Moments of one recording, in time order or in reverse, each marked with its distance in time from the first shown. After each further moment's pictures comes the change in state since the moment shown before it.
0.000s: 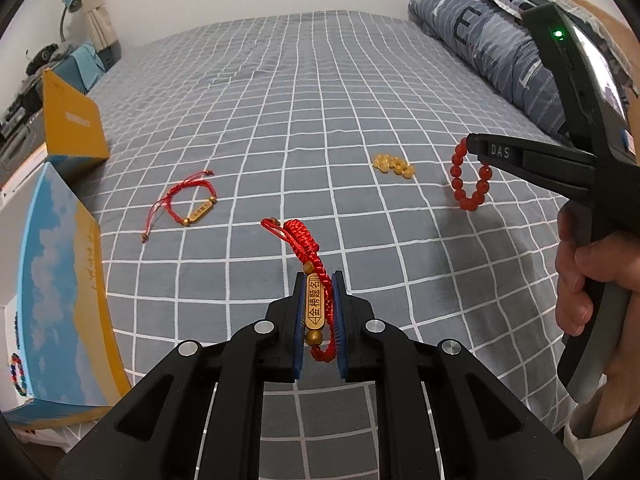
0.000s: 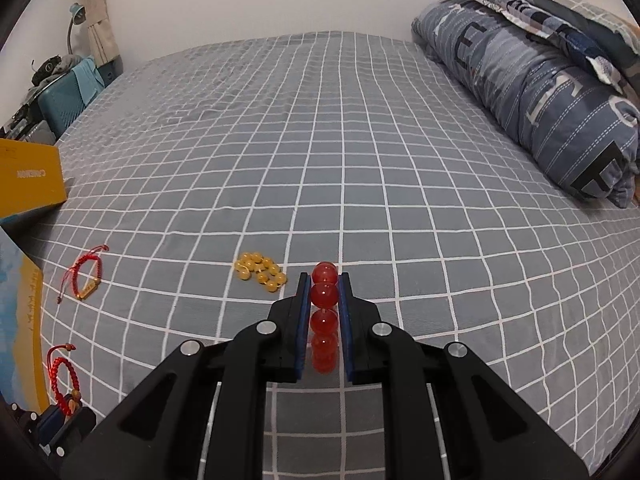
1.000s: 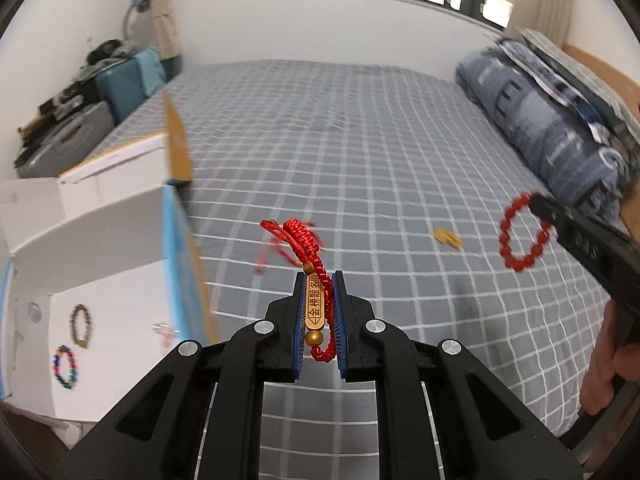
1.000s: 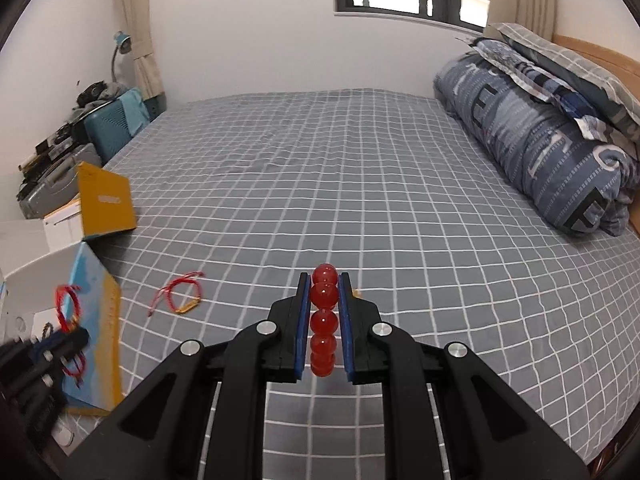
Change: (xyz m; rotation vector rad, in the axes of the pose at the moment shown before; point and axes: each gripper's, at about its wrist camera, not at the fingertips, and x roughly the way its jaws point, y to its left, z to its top) left arm -0.095 0.094 0.014 -0.149 -0.148 0.089; right arm -0.123 0.065 0.001 -0.036 -0.157 0.082
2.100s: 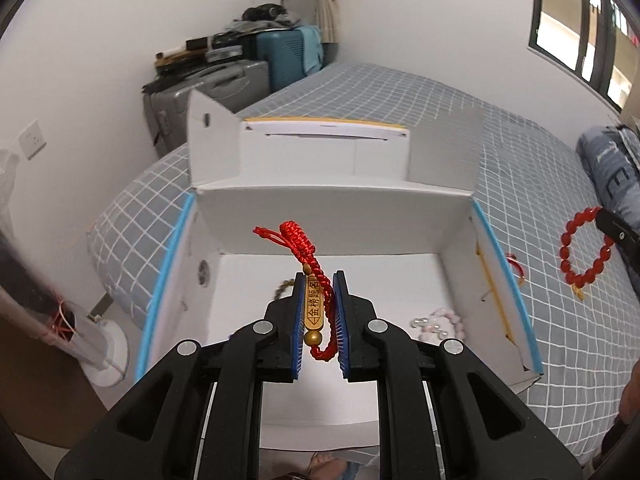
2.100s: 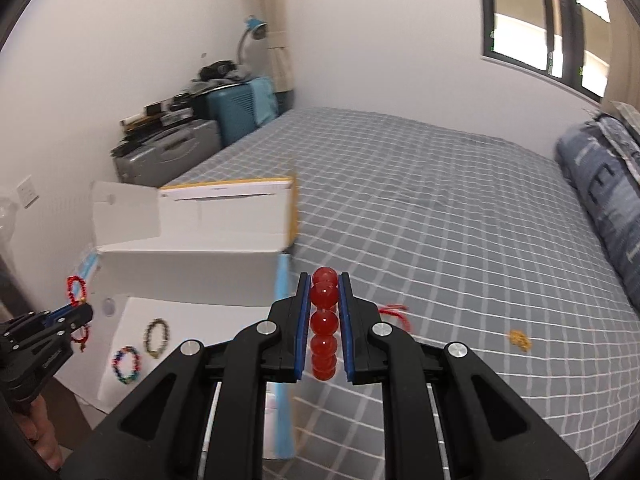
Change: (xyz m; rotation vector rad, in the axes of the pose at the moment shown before) left arm -0.067 0.260 -0.037 -0.292 -0.010 0.269; right arm -0.043 0.241 0.010 -0.231 -0.062 0.290
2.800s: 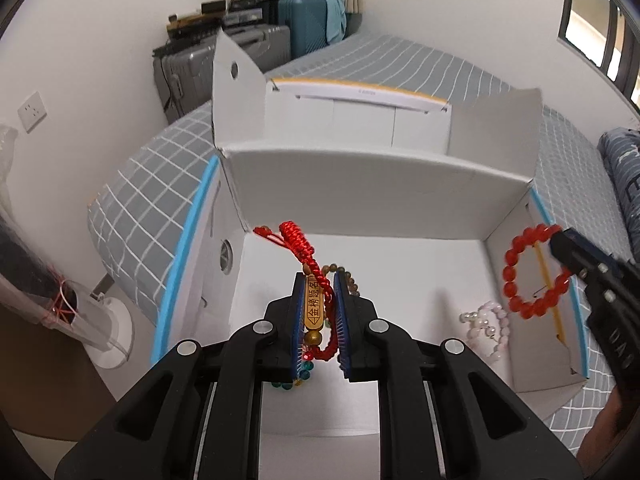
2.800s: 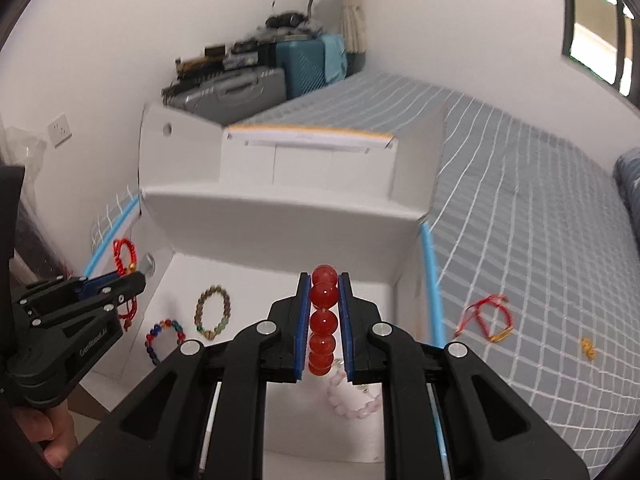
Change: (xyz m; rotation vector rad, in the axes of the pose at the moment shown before) left arm 0.054 0.034 -0.004 -0.036 0.117 0.032; right arm 0.068 0.108 -0.023 -0.139 0.142 0.130
